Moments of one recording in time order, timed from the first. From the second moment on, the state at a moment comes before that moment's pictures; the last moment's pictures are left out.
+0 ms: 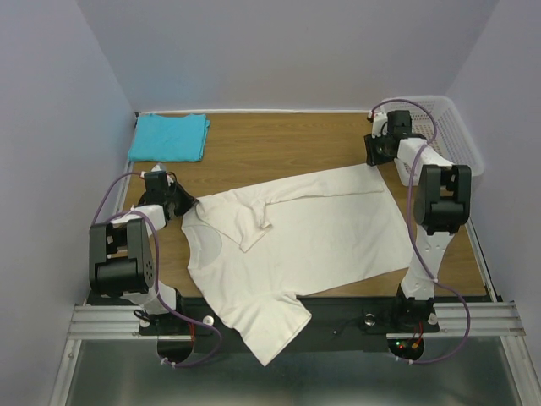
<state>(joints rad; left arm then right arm) 0.11 1.52 0.66 0.09 0.24 -0.65 -0.03 2.08 1.59 -0.41 -0.21 -0.27</state>
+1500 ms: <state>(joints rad) 0.13 1.52 0.72 0.06 0.23 -0.59 -0.03 2.15 1.65 -0.42 -0.10 -0.24</state>
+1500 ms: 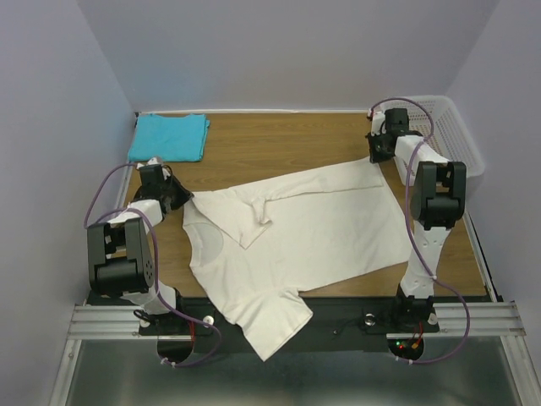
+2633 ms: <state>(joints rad) 0.15 1.71 0.96 -0.02 0.13 -0.47 0.00 2.41 2.10 -0.42 -0.16 -0.30</state>
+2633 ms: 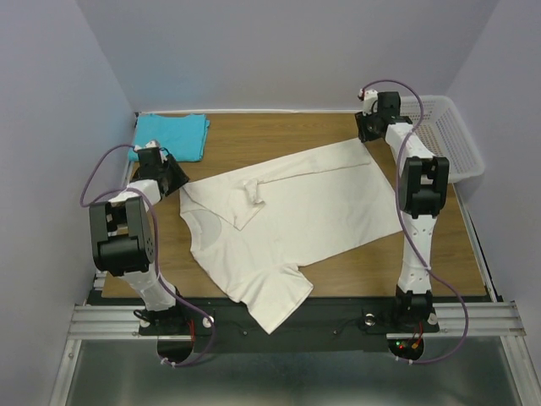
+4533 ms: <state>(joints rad) 0.14 1.61 0.76 0.04 0.23 -0.63 0.00 2.24 1.85 -0.44 -0.20 -0.23</state>
